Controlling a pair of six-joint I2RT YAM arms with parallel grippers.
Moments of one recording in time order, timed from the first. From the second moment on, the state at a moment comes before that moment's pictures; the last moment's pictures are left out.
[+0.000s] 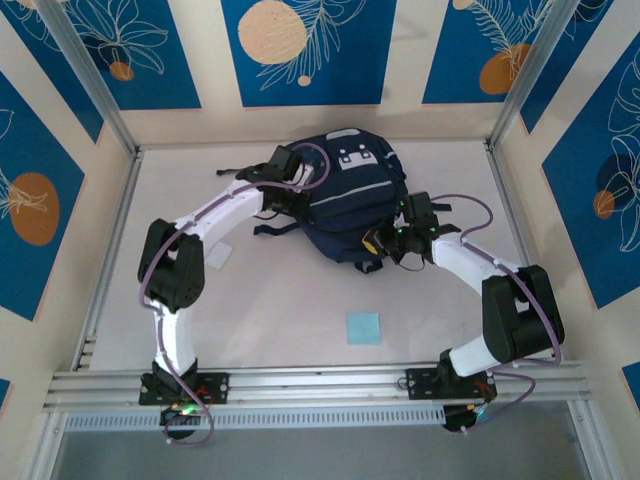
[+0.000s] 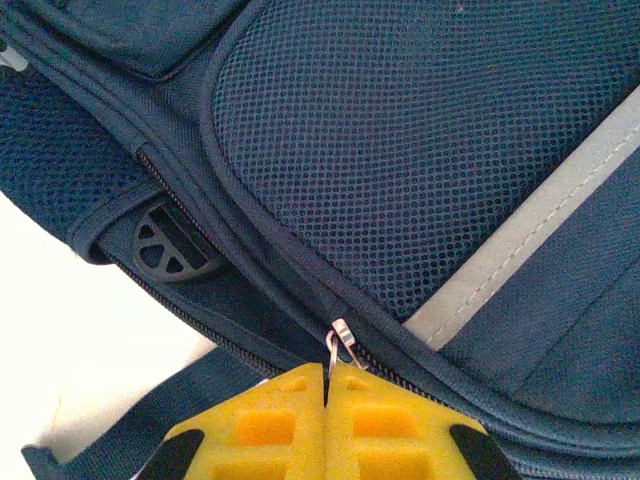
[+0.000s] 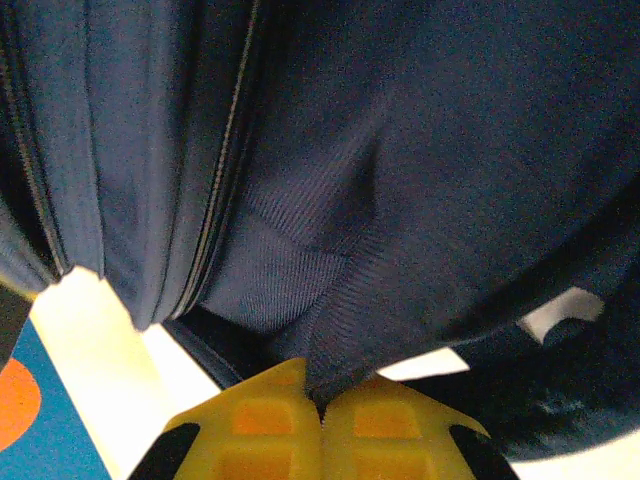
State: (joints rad) left arm -0.53 1.99 1.68 -0.70 0.06 -0.13; right arm 0.27 1.47 0.84 -0.28 -0.48 1.06
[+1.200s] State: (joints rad) left arm -0.39 1.69 1.31 -0.48 0.19 -0.47; right arm 0.90 1.37 0.82 -0.96 -0.08 0.93
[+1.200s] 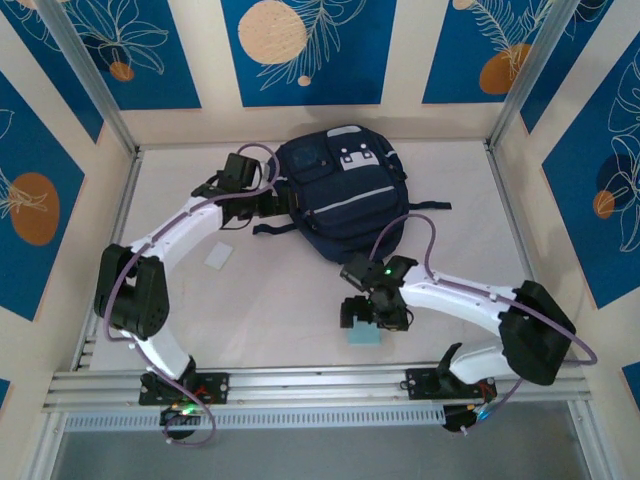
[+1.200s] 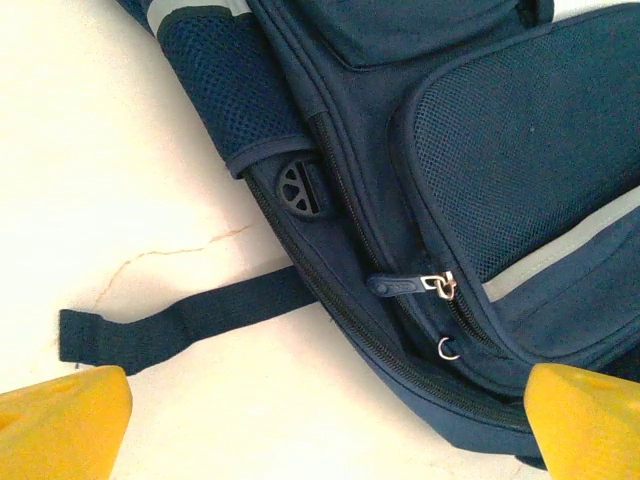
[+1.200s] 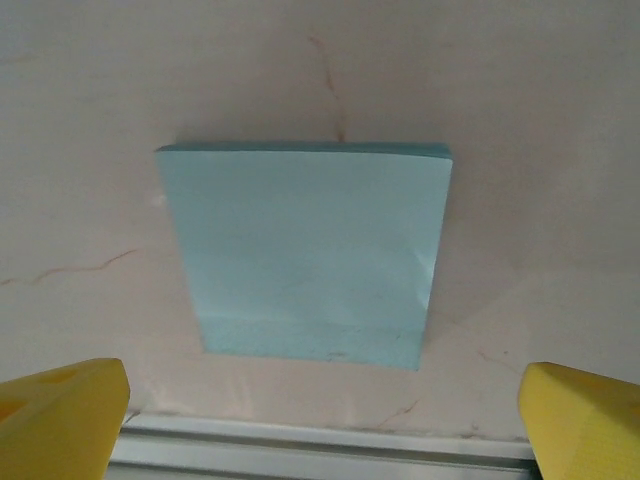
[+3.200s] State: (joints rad) left arm -0.75 2.21 1.96 -0.81 0.05 0.13; right arm -0.10 1.30 1.00 -0.70 -0.38 0.79
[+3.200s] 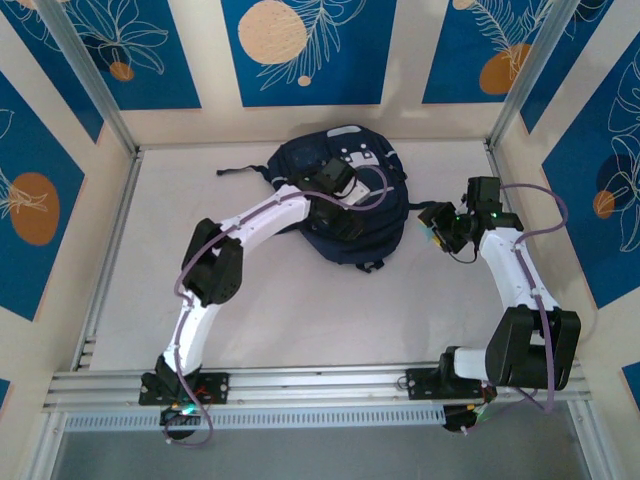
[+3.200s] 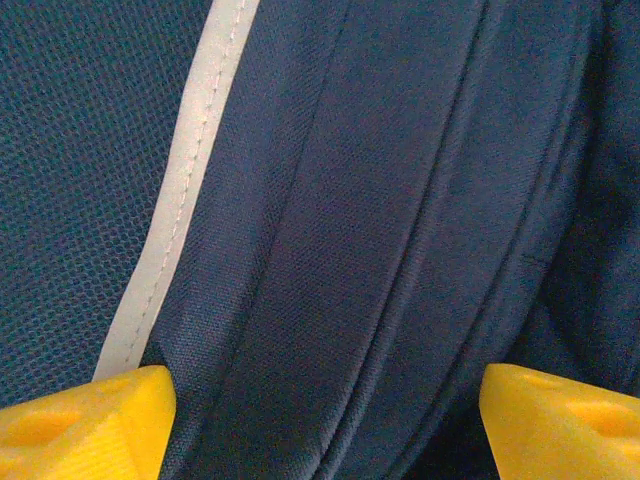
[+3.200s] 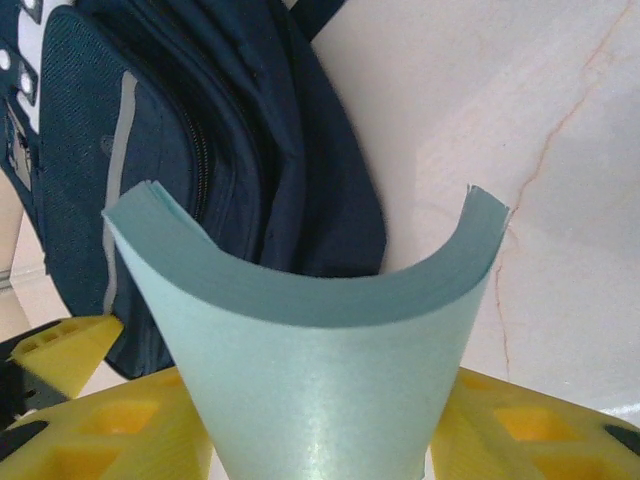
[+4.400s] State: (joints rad) left arm -0.72 2.15 2.06 -0.81 0.08 0.00; right arm 0.10 1.50 1.07 -0.64 -0.44 0.89
